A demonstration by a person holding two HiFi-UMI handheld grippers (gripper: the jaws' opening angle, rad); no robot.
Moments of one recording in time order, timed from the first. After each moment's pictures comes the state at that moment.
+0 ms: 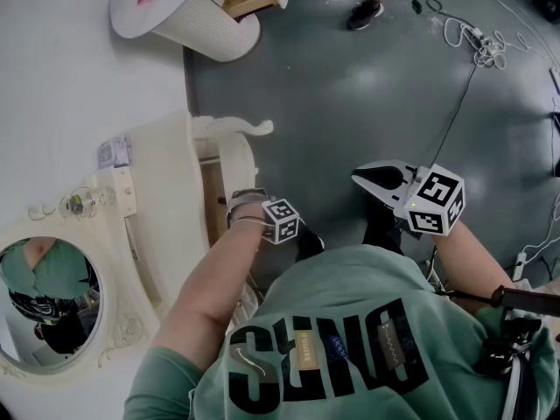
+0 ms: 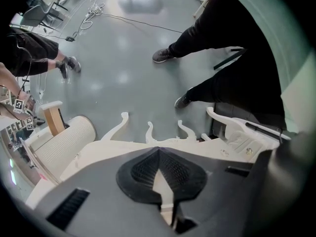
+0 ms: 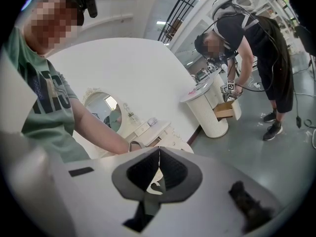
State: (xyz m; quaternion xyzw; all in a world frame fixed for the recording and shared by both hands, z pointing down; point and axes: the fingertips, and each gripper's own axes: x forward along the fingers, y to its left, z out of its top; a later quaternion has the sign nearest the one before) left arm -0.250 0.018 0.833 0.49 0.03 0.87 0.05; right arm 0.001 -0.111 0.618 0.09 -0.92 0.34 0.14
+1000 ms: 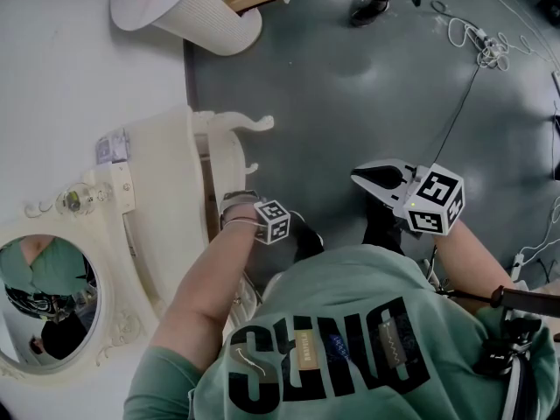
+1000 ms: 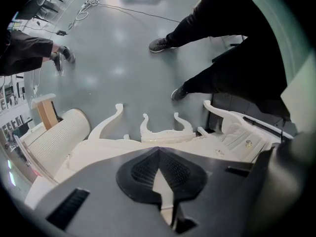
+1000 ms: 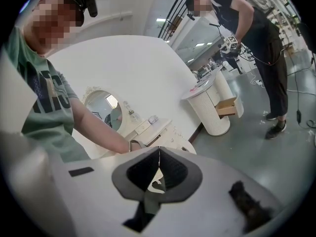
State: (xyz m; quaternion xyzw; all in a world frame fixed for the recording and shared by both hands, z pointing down) left arm -0.293 0.037 0.837 0.46 0.04 0.89 0.07; right arm -0.014 -0.110 0.624 0.08 -0.92 0.34 0.15
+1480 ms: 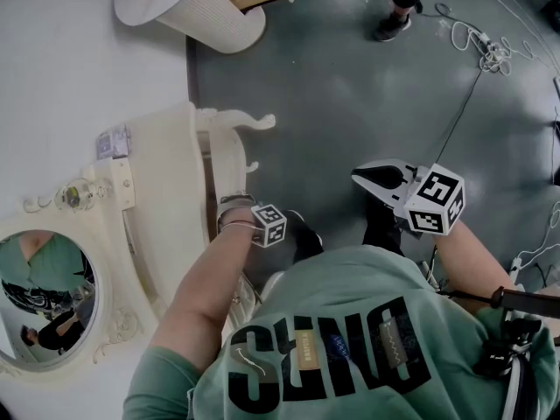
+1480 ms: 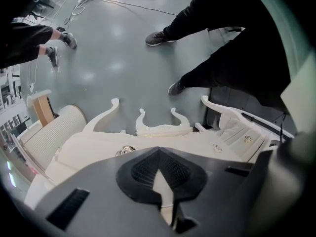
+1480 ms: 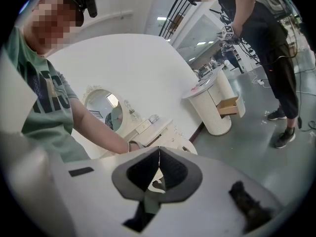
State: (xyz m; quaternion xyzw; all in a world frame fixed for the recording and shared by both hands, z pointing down) left arm -0.316 0.058 0.839 0.44 0.06 0.90 0.08; right arm -0.023 -0.110 0.625 0.07 -0.92 0.34 0.16
